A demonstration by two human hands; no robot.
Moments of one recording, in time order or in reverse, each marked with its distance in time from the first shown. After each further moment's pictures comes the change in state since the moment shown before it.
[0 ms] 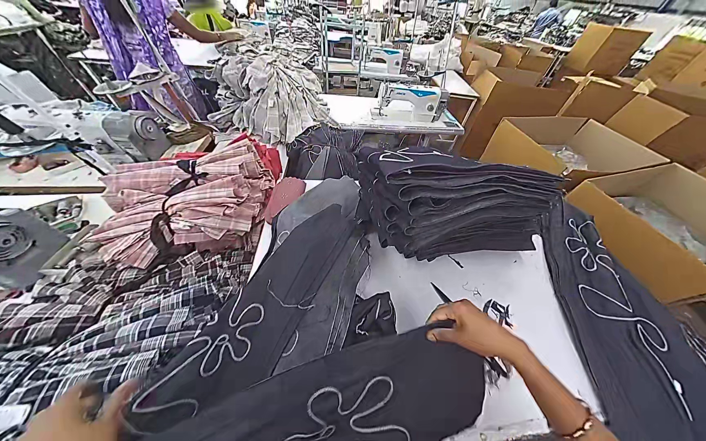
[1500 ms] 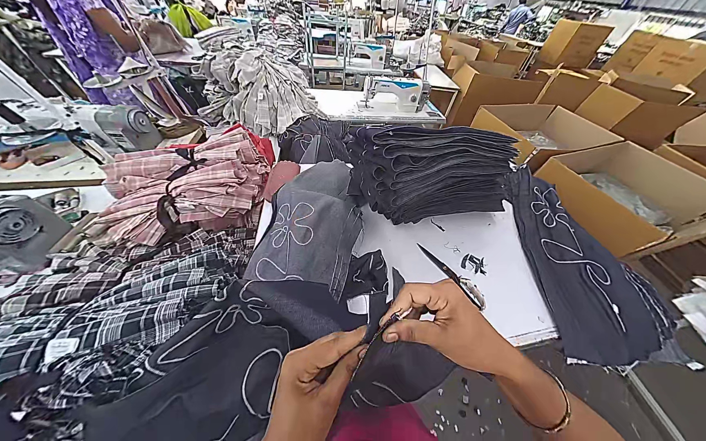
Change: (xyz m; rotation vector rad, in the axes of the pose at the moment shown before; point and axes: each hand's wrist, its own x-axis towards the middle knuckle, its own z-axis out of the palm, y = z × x) left_hand -0.173 0.190 -0.023 -1.227 -0.436 0.735; right_hand -0.075 -0.167 0.071 0.462 0.396 -0.605
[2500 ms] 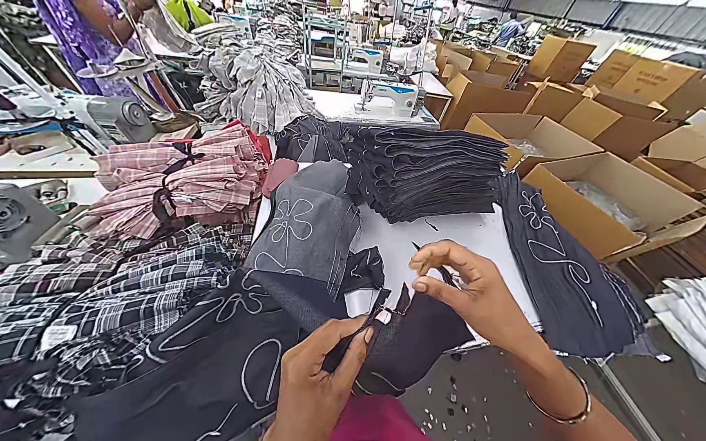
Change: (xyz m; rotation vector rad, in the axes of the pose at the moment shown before) left_hand -0.009 0.002 0.005 0.221 0.138 0.109; right_hand -0.004 -0.019 -0.016 -0.347 0.240 -0.082
